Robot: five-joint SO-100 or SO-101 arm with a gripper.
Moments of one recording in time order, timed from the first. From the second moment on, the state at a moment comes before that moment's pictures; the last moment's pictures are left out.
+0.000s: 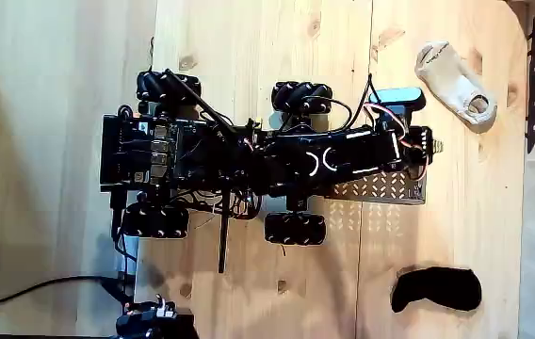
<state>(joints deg) -13.3 155.8 131.1 83.1 8.1</state>
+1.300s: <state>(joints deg) -44.2 129.0 72.2 96.4 17.8</state>
